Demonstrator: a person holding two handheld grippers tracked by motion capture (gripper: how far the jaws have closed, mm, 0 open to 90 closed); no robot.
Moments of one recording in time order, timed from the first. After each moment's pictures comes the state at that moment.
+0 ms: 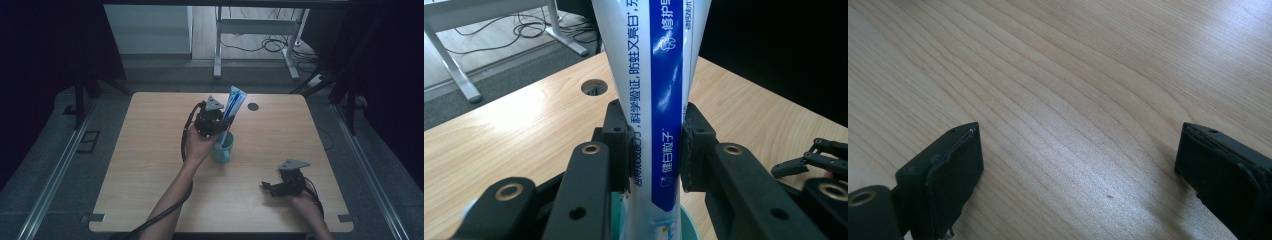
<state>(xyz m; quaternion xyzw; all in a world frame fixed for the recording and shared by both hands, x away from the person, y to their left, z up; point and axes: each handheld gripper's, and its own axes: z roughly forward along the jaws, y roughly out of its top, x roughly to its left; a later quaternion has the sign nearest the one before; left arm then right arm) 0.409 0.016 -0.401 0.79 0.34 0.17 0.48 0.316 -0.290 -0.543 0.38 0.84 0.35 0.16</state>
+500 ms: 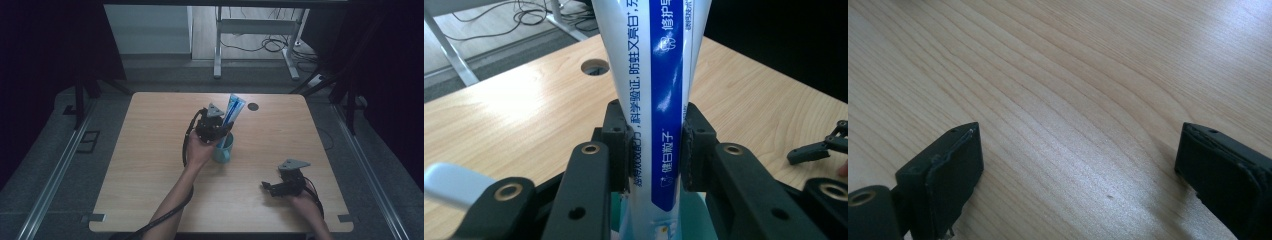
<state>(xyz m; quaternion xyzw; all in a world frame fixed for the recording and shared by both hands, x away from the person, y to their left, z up) 0.412 0.014 -0.430 0.80 0.35 0.16 0.46 0.316 -0.290 -0.543 0.38 0.84 0.35 0.16</state>
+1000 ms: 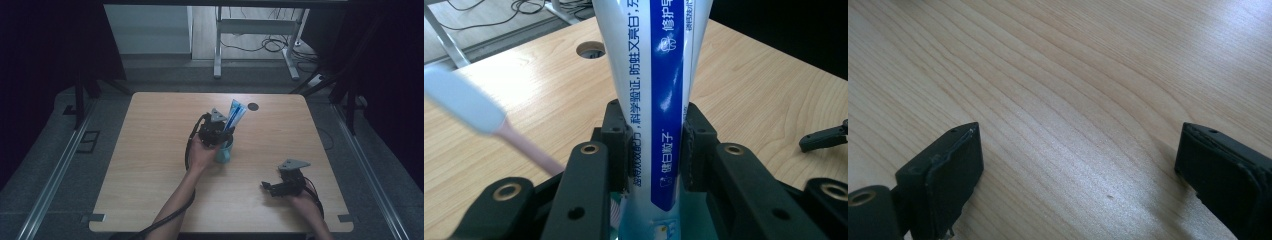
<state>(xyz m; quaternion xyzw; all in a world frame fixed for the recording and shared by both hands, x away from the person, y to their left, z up) 0.412 0.005 -0.448 0.80 0.35 0.16 0.45 0.316 -0.290 -0.543 0.38 0.84 0.35 0.16</state>
